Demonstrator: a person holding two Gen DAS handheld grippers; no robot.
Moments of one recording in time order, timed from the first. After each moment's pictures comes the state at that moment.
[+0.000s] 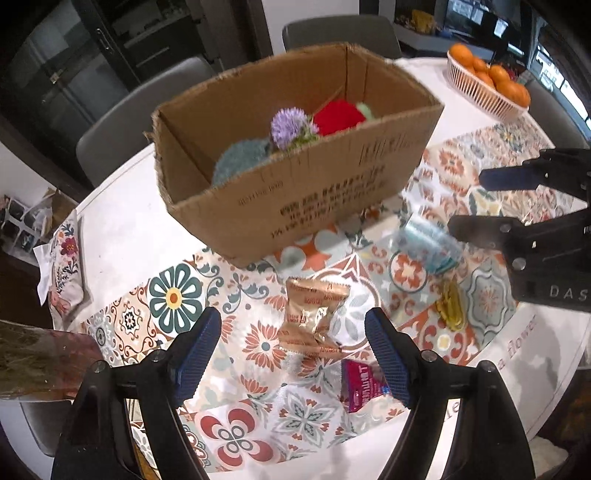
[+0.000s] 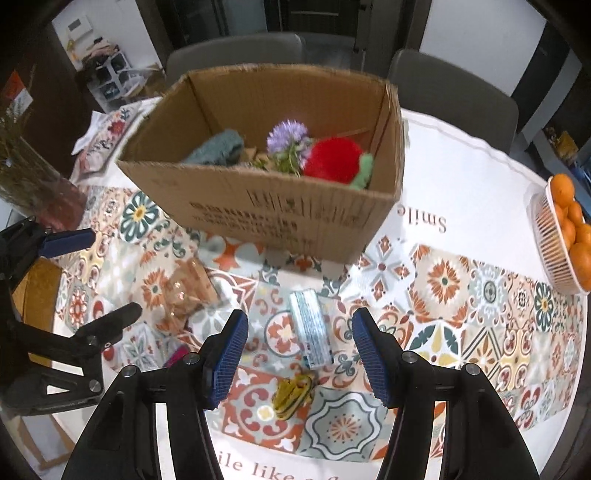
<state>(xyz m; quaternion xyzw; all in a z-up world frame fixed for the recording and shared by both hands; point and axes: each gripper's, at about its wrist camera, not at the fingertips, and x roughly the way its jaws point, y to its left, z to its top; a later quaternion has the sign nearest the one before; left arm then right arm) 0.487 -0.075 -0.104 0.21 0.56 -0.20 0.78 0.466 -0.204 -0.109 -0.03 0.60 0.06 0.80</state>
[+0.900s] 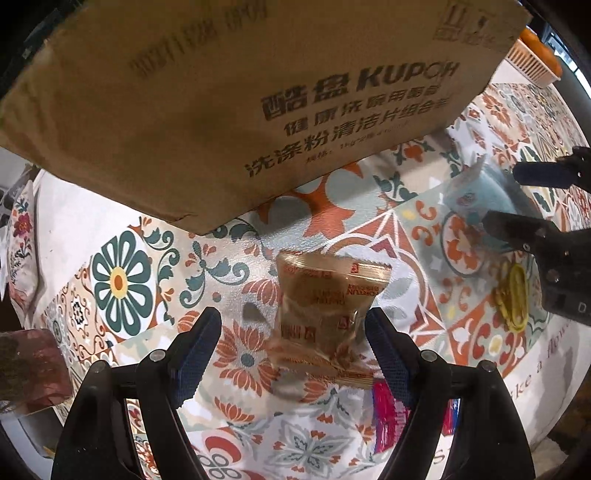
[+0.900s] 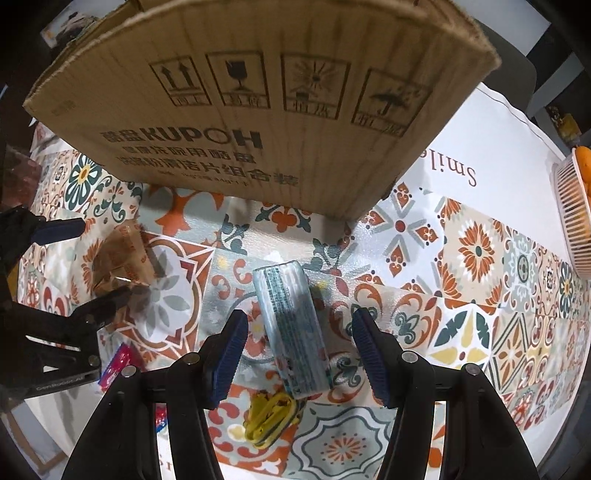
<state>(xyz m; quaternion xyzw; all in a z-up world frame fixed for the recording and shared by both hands) 0.520 -0.081 -0.207 0.22 0.63 -0.19 0.72 0.493 -0.207 -0.201 -0.04 0.66 0.04 0.75</state>
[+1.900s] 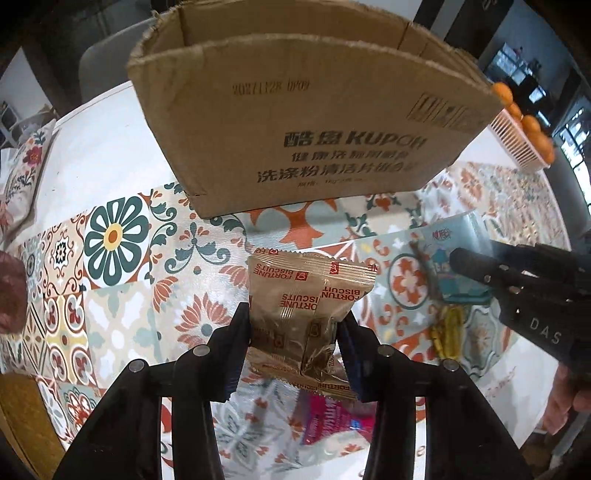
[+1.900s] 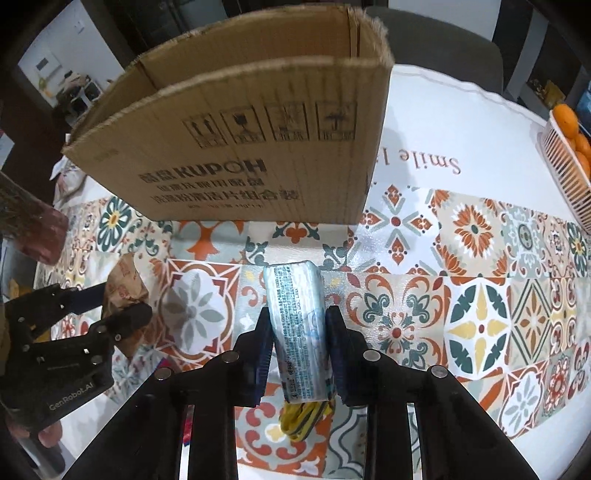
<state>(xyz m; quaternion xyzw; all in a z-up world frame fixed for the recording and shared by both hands) 0.475 -0.042 -0.165 0.06 0.60 -0.17 0.78 0.455 -0.225 -0.171 0.05 0.59 0.03 0.80</state>
